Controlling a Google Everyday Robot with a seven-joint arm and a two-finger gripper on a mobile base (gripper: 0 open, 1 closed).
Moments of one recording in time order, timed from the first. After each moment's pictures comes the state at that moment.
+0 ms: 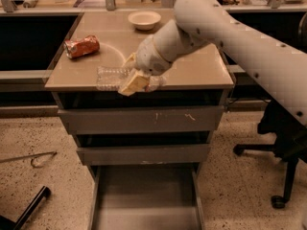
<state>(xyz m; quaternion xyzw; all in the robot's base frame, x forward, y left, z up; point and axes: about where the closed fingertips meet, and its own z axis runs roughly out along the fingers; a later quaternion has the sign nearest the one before) 0.607 0.073 0.858 -0.72 0.57 0.21 0.34</state>
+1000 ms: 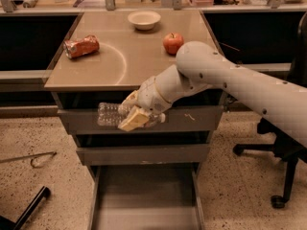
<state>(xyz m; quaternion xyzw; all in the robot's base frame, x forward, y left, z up) 0.544 0.074 0.774 -0.69 0.59 0.27 0.32</state>
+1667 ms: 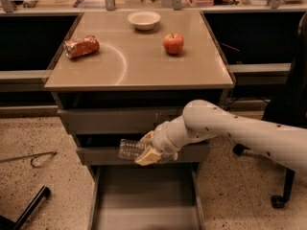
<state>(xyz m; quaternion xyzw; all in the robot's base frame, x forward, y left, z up) 0.520 0.034 0.627 -0.63 0.67 0.25 0.29</state>
